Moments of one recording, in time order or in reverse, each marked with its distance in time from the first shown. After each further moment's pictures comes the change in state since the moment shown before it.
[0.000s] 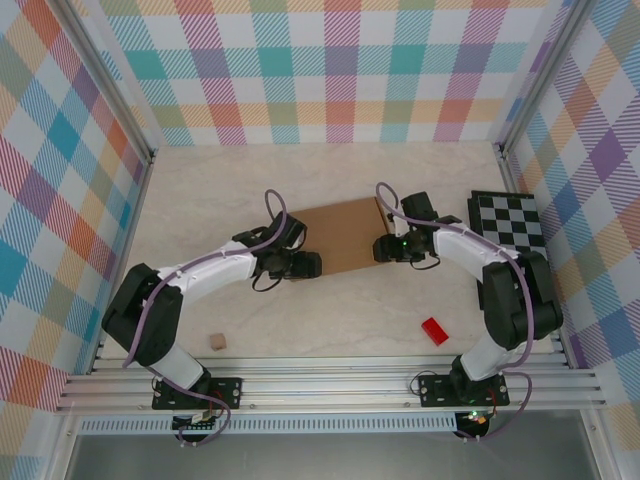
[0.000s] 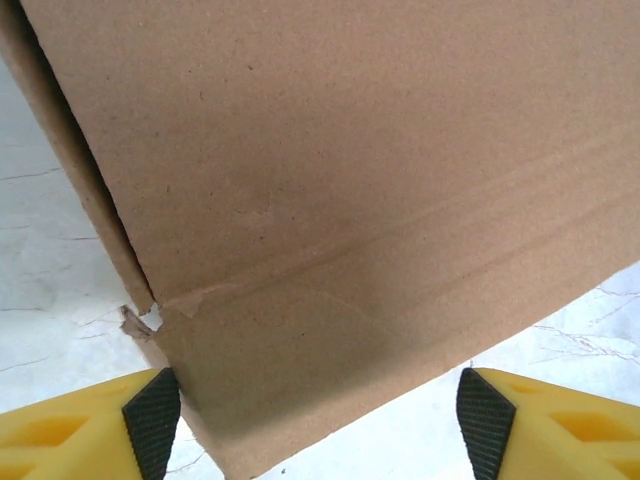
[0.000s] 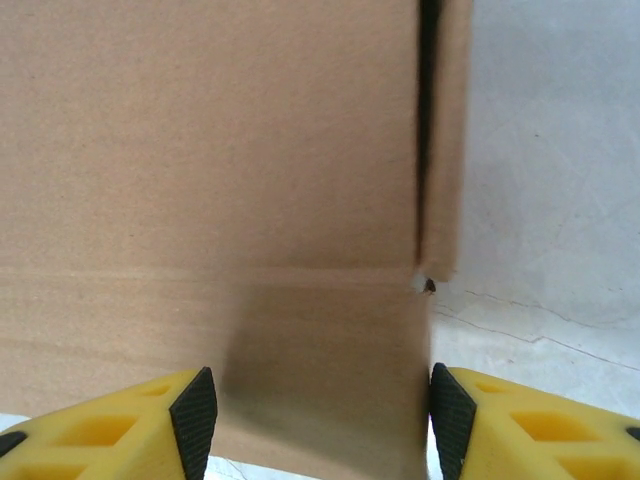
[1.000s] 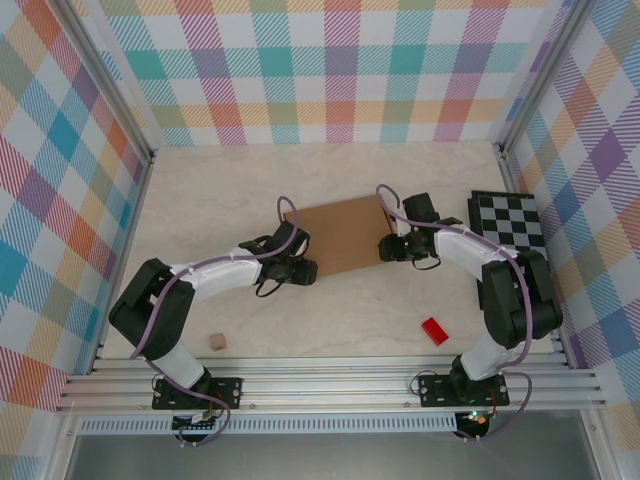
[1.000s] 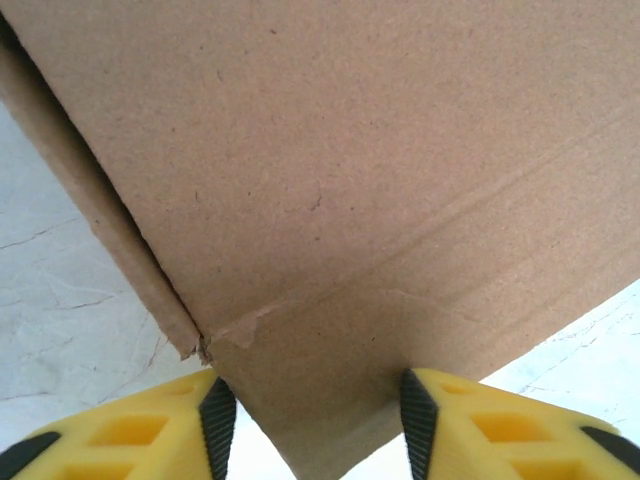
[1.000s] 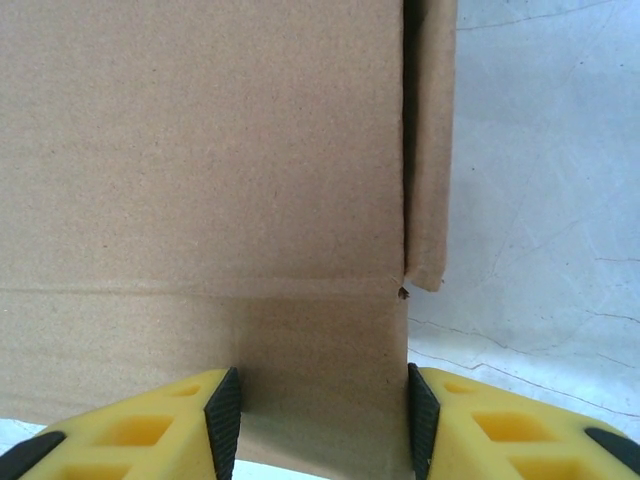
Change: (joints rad) left arm -0.015 0.045 -0.088 0.152 -0.067 0.169; right arm -0.011 0.000 -0.025 0.051 0.064 -0.036
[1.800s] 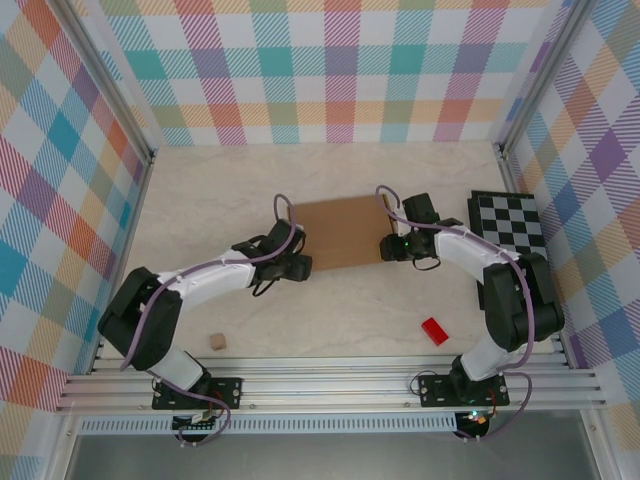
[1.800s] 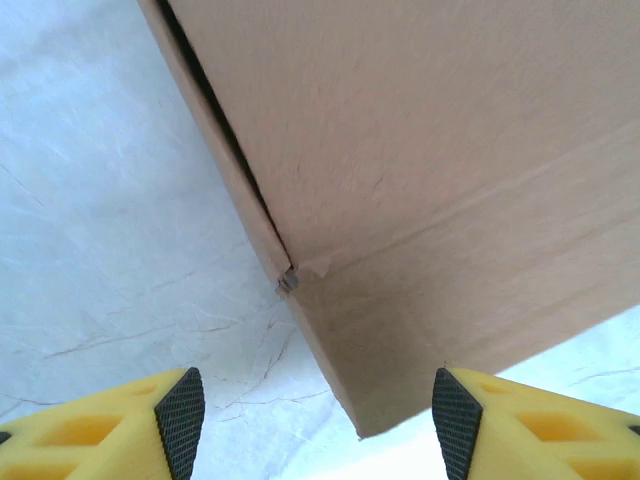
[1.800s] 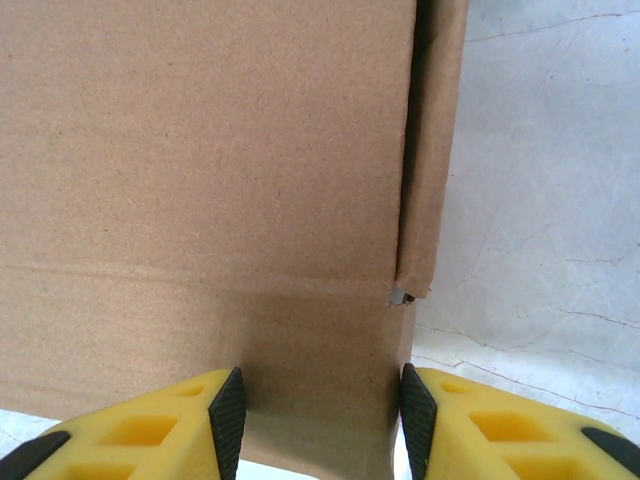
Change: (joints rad) left arm 0.005 -0.096 0.010 -0.035 -0.161 0.076; right arm 0.000 -0.015 0.000 -0.002 0.040 -0.008
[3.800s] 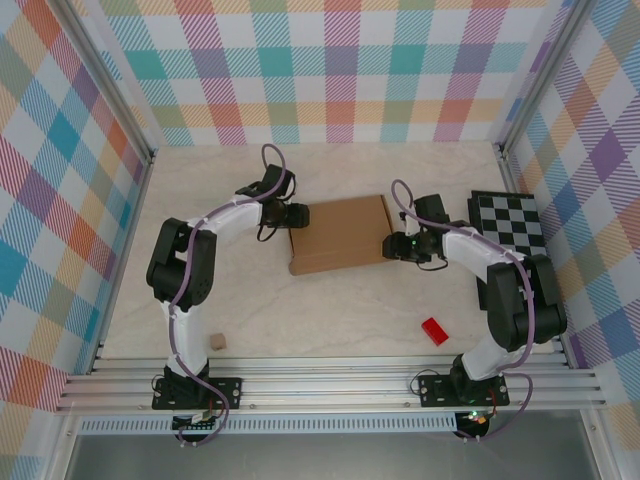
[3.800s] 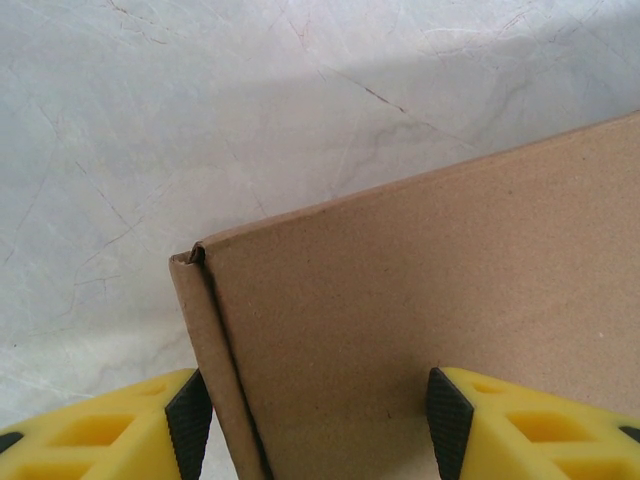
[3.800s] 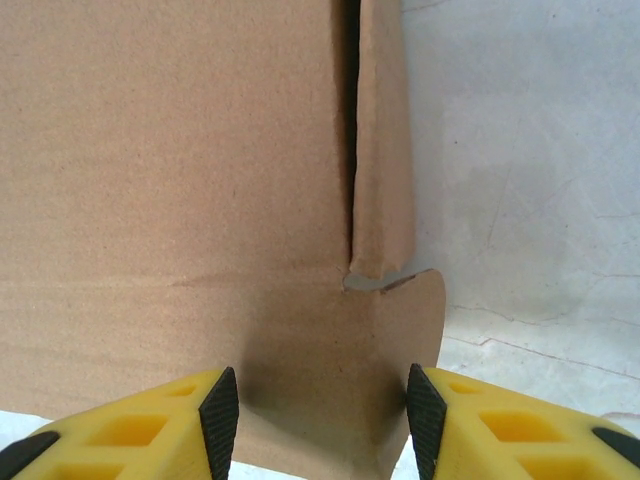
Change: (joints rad) left arm 0.265 0.465 0.517 -0.082 0.210 0.015; right arm -0.066 -0.008 -0.037 0.028 -0.155 0.121
